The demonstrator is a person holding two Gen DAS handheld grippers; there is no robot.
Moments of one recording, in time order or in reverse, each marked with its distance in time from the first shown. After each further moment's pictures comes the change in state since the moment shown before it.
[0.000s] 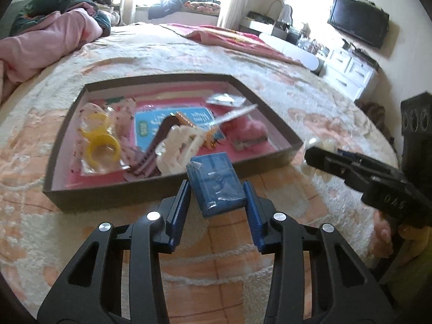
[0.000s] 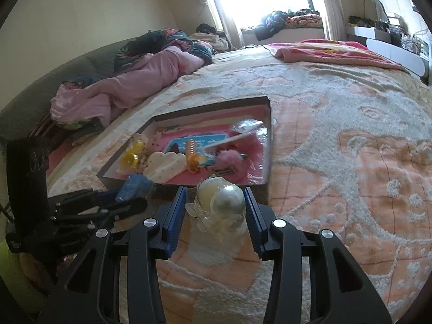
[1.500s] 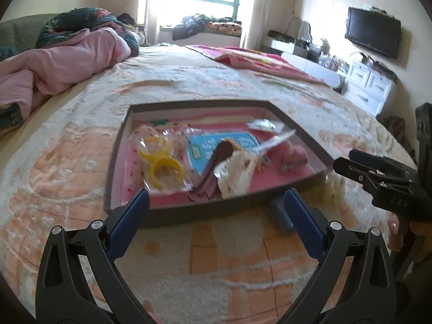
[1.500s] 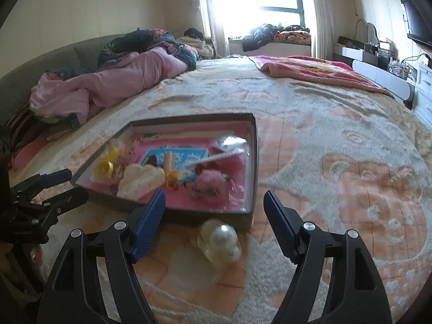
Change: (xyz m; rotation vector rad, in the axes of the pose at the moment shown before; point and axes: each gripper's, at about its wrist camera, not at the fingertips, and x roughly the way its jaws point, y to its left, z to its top) left arm -0.022 0.030 0.001 0.005 -0.102 0.131; right arm 0.013 0.000 0.004 -0.066 -0.023 -0.165
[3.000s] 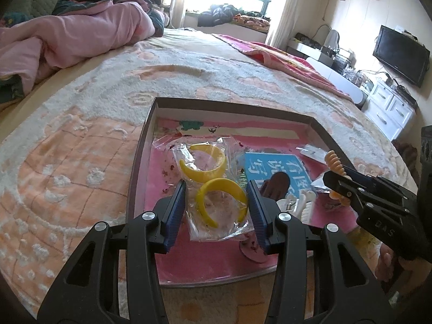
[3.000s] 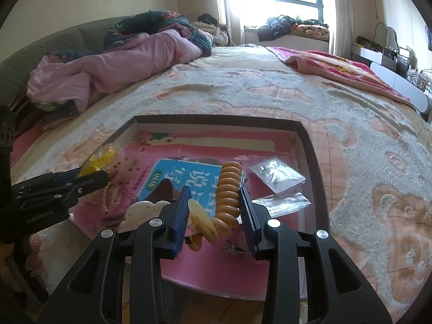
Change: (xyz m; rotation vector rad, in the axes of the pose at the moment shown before) left arm 0.053 0.059 0.032 -0.161 0.052 0.040; right arm 0.092 0.044 0.047 -0.059 0.079 0.024
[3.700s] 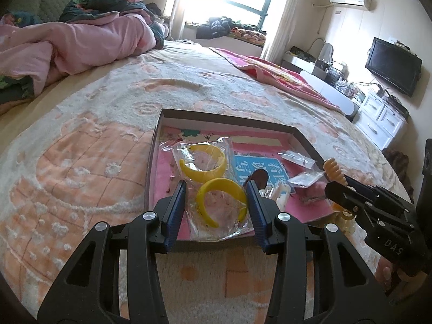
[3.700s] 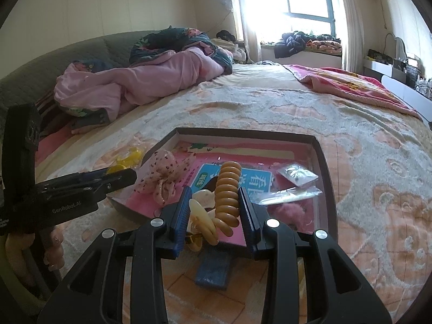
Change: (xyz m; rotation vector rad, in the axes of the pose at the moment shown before) left arm -0.050 -0.003 -0.010 -0.021 -0.075 -0.032; right arm -0.066 0.032 -0.014 -0.041 -0.108 0.088
